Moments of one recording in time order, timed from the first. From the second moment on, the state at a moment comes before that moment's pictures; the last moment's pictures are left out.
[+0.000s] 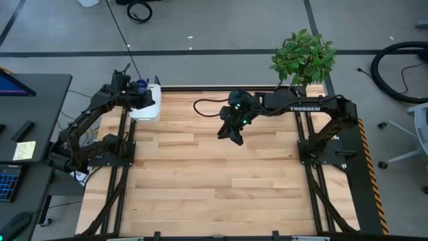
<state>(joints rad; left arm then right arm) 1.23 0.96 0.68 -0.62 0.51 -0.53 -0.19 1.58 1.32 -0.48 -0.49 0.11</state>
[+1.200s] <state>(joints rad) 1.24 1.28 0.68 -0.50 0.56 -0.56 -0.24 1.58 1.32 -0.48 -0.50 0.11</state>
